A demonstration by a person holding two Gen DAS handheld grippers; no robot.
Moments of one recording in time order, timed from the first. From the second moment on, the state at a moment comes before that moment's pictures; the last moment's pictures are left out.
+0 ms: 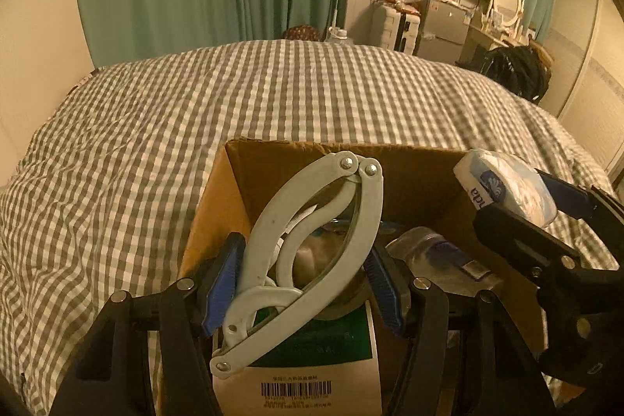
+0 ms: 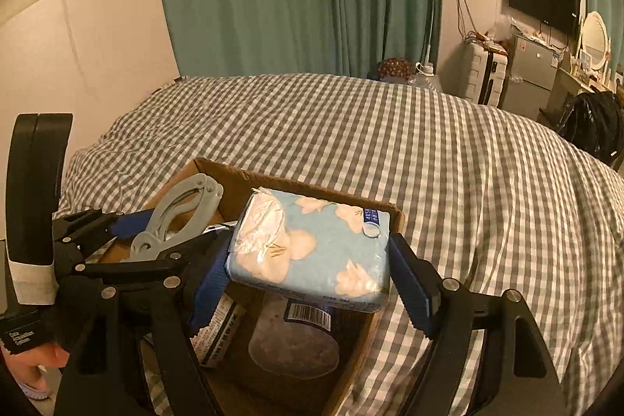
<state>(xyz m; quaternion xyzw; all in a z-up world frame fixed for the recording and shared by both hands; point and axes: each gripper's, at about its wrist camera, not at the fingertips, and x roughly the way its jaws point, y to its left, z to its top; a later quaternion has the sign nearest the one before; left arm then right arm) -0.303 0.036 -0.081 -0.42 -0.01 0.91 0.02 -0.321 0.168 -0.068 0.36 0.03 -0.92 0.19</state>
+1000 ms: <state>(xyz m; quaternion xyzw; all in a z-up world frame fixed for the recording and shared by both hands) -0.193 0.047 0.049 -0.26 0.03 0.96 0.01 -0.201 0.220 0.055 0.24 0.01 -0.96 0.12</state>
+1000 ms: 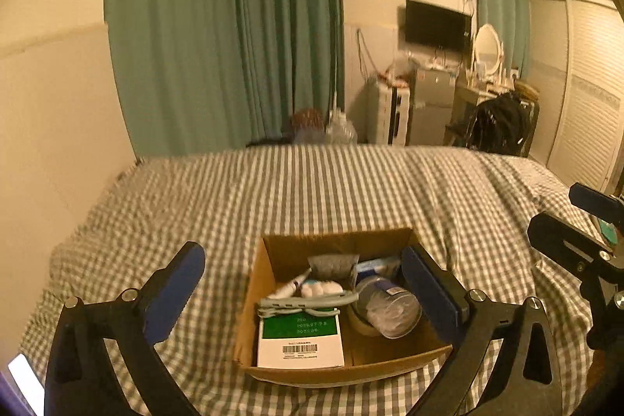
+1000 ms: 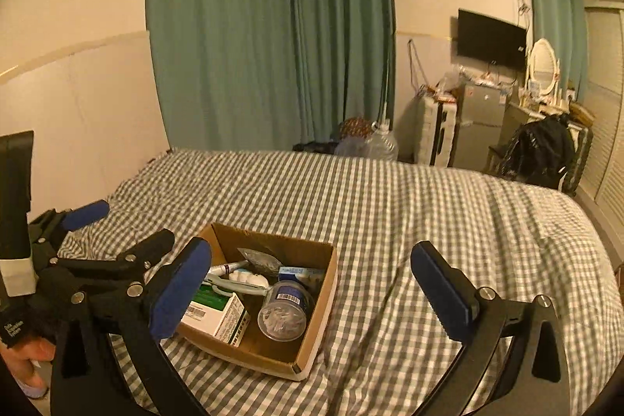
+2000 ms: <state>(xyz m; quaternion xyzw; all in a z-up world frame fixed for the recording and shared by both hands) -0.068 0.044 0.038 -0.14 -0.01 0.99 0.00 -0.083 0.240 0.029 0.15 -0.03 -0.99 0.06</state>
